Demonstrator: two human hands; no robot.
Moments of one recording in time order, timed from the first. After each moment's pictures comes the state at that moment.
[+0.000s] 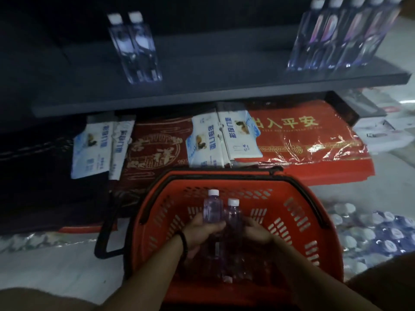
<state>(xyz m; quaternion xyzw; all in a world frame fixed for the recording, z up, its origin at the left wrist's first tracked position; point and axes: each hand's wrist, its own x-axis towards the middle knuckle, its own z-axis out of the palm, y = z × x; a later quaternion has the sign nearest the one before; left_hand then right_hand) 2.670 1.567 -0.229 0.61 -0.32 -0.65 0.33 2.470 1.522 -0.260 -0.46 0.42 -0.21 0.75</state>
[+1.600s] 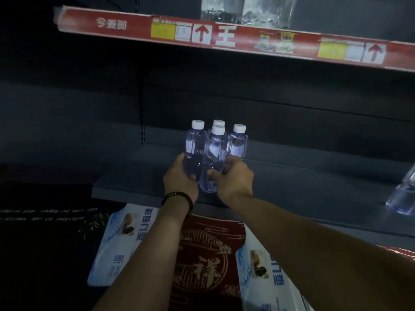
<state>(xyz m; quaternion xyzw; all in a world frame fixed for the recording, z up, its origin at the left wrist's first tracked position) 2.960 1.323 -0.009 0.69 -0.37 -0.13 0.60 2.840 1.279 0.028 -0.69 0.51 -0.40 0.32</state>
